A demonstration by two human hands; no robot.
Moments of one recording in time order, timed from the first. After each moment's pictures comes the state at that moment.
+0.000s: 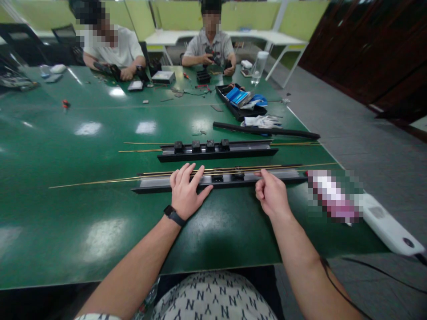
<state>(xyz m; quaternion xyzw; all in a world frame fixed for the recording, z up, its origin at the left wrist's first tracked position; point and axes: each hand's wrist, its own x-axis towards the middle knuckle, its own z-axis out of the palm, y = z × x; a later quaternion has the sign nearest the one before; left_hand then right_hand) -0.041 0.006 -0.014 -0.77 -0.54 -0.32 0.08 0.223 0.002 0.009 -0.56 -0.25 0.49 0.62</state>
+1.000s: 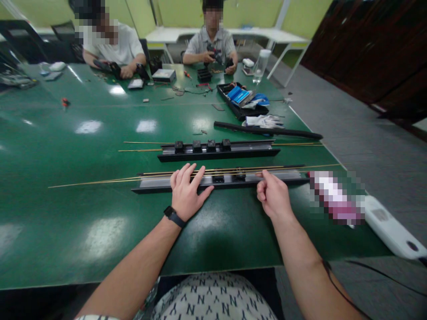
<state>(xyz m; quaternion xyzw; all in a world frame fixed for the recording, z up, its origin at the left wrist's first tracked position) -0.041 0.006 -0.014 -0.77 -0.55 -0.32 0.07 0.224 0.003 0.008 -0.57 -0.26 0.49 0.61</state>
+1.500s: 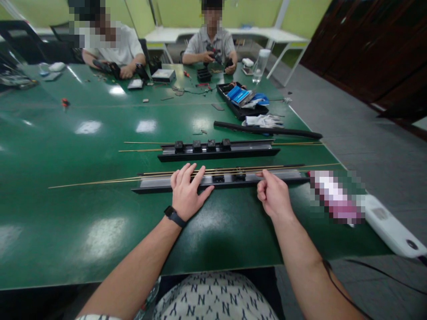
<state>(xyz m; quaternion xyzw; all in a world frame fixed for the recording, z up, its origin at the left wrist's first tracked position) -0.042 0.007 -0.014 -0.77 -0.54 -0.32 0.06 0.223 0.002 0.010 -0.57 -0.25 0.48 0.61</state>
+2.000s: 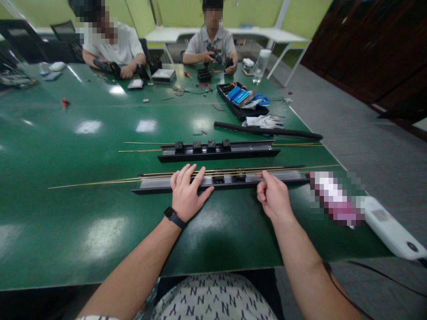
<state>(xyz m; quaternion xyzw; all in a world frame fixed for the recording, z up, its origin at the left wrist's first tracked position) -0.041 0.007 -0.014 -0.77 -0.55 -0.32 0.07 0.223 0.002 0.010 -0.57 -0.26 0.49 0.61</state>
